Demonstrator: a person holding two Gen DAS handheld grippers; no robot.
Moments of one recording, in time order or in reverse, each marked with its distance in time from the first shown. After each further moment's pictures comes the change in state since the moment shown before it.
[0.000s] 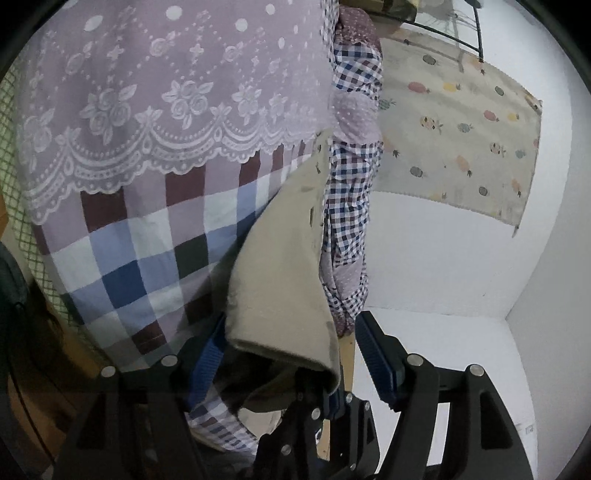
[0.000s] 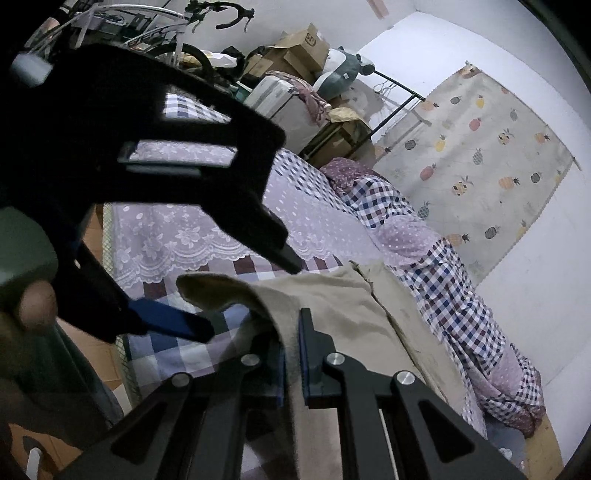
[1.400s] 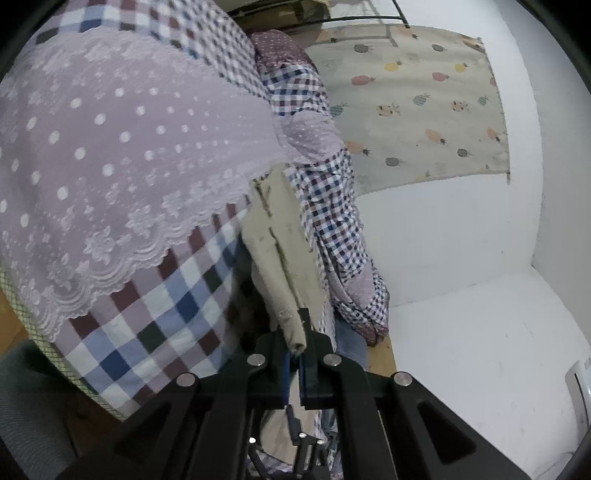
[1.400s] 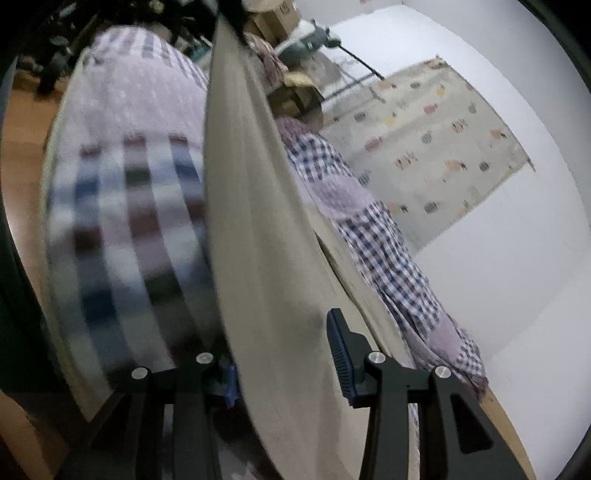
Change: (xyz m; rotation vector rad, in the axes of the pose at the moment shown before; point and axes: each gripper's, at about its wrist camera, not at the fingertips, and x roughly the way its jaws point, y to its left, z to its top) left arm -0.029 -0.100 0.005 0.332 -0.103 0.097; right arm 0.010 -0.021 -0.108 -0.065 0.163 -0.305
